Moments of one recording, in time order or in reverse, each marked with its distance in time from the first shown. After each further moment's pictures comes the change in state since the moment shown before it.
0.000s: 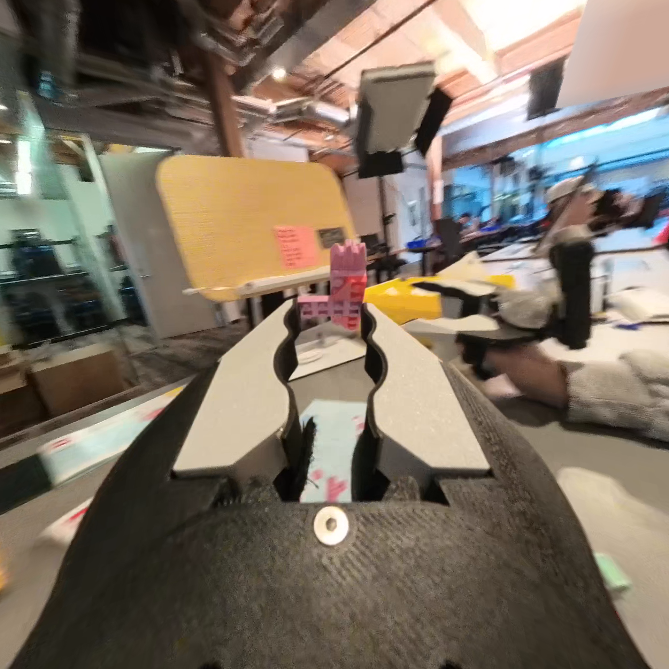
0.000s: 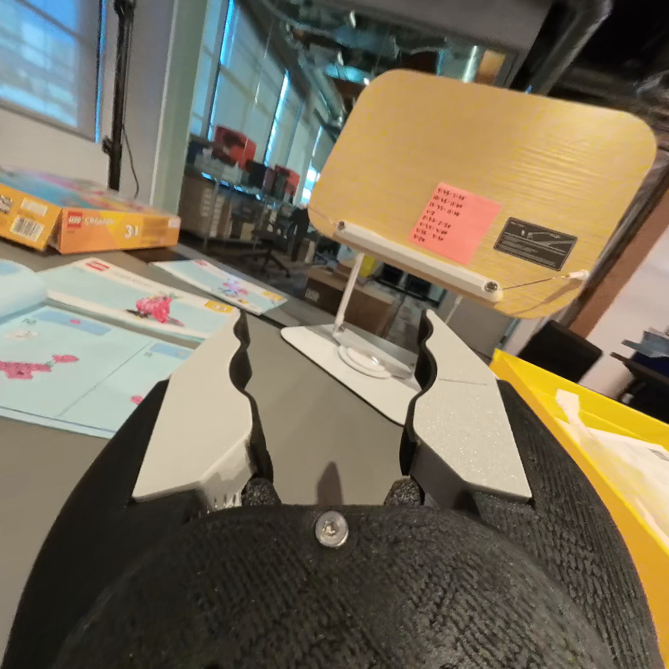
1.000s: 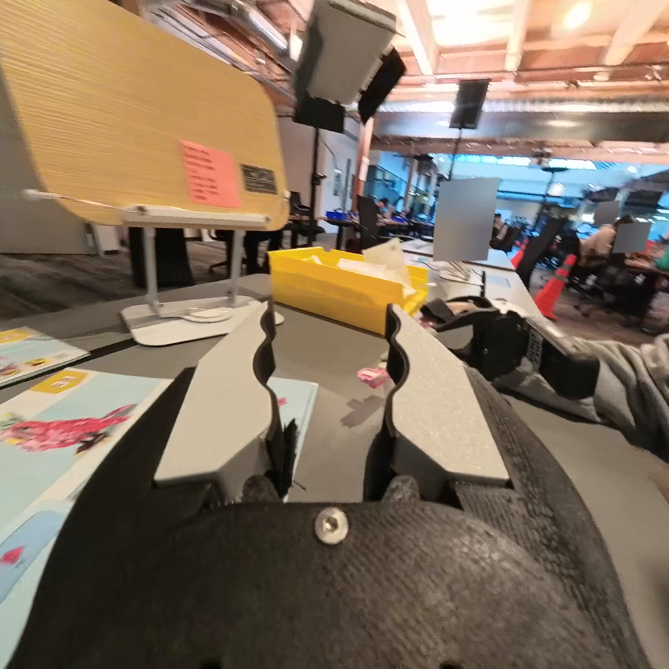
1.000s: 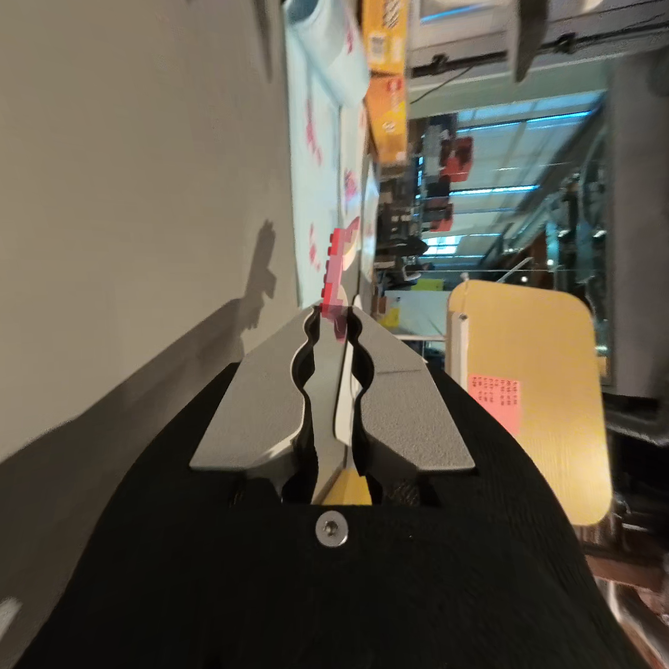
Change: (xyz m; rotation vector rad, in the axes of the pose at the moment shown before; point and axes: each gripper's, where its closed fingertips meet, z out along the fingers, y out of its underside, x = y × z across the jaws) left arm 0.030 0.029 0.022 -0.125 0.192 -0.316; right arm -0.075 0.042 -0.083 -0.044 -0.572 -1.098
